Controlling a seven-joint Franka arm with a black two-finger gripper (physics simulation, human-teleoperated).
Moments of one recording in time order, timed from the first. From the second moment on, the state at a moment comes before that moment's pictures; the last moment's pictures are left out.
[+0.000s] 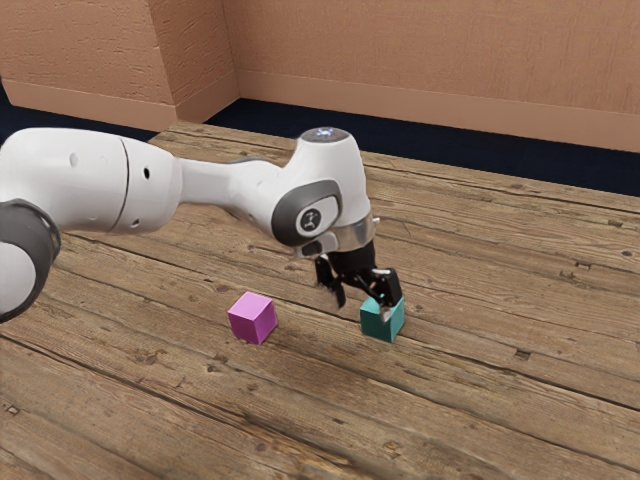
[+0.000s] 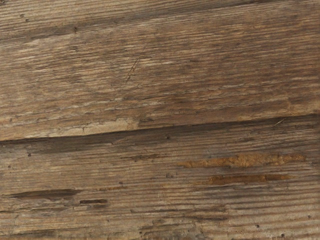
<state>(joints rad) -0.04 0.52 -0.33 -1.63 0.10 2.17 2.86</state>
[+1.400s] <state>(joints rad) -0.06 0.77 -0.35 -1.33 0.27 2.10 2.84</state>
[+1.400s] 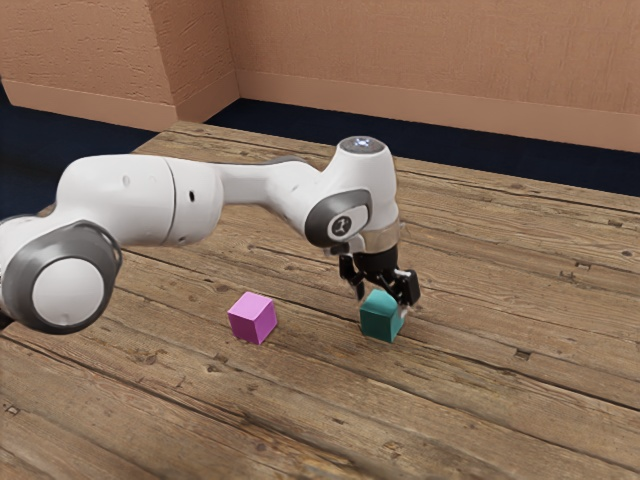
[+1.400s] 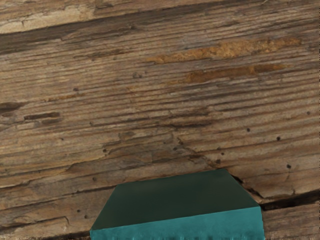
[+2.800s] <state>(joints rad) -0.06 0.82 -0.35 -1.30 0.26 2.11 2.79</state>
